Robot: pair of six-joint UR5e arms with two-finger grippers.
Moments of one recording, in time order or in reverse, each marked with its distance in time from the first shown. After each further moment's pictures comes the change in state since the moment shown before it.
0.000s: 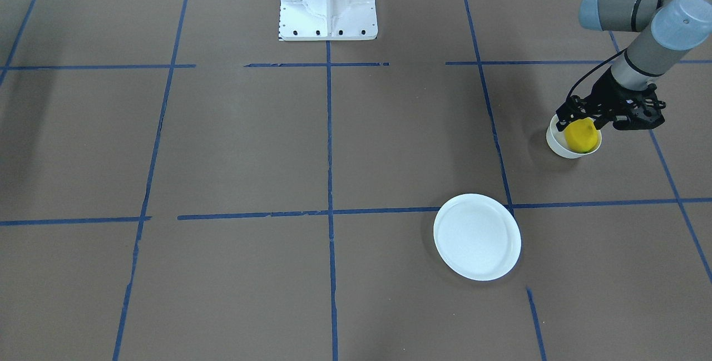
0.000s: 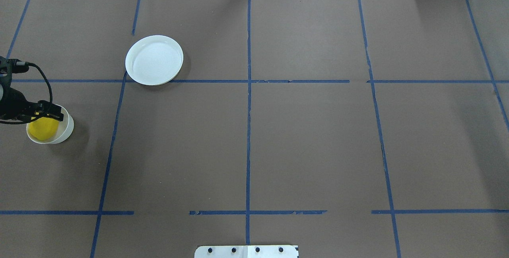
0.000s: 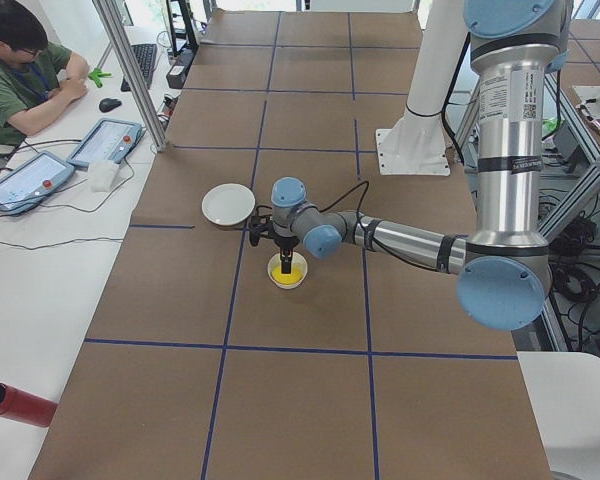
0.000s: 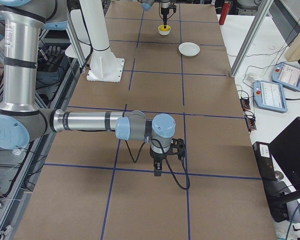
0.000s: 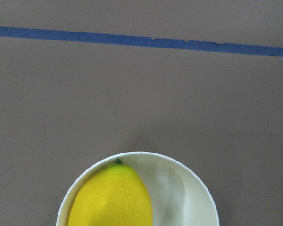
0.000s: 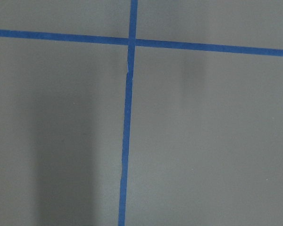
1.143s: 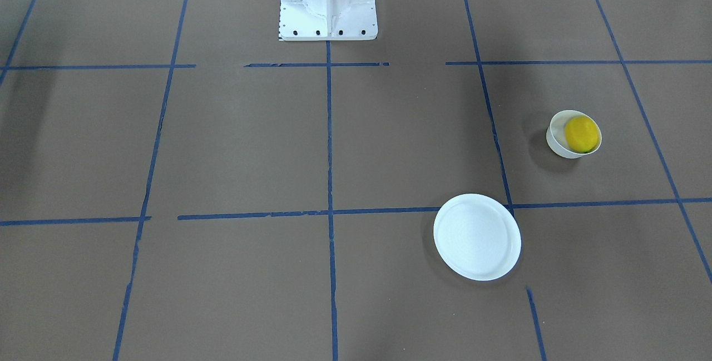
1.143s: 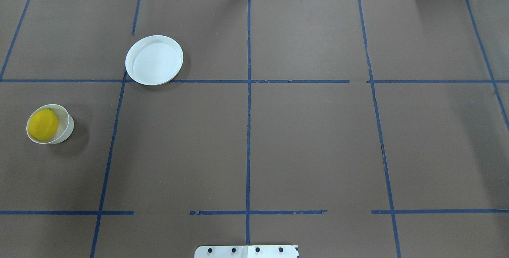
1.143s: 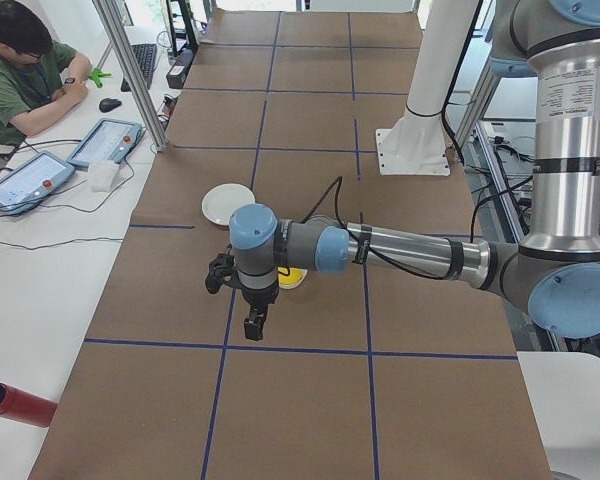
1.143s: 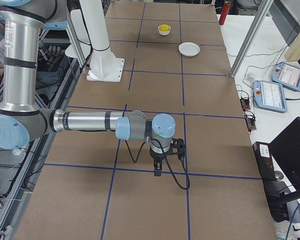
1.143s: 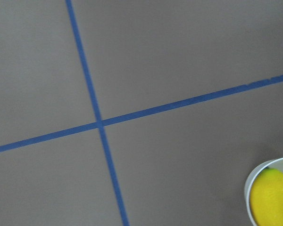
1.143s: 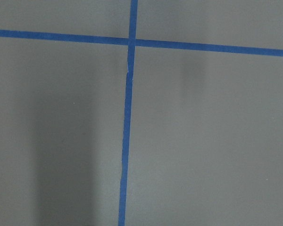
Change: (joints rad) left arm -0.575 0.011 0.027 0.567 -0.130 0.982; right arm 0.000 0.000 0.000 0.000 0.000 0.000
